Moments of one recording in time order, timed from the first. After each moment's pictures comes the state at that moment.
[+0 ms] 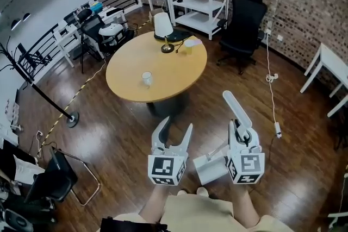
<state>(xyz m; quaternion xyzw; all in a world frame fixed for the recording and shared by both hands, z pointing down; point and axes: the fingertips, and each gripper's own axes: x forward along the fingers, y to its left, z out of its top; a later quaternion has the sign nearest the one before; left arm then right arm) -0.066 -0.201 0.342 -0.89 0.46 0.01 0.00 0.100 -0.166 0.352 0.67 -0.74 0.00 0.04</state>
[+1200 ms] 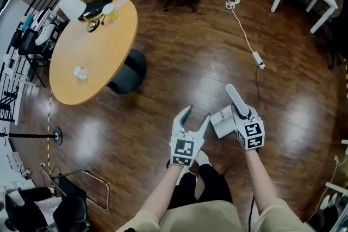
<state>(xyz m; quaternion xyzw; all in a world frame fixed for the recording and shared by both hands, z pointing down) 0.225 -0.162 0.628 -0.96 0.20 -0.18 -0.06 0.353 -0.112 0.703 0.70 -0.67 0.20 0.16</state>
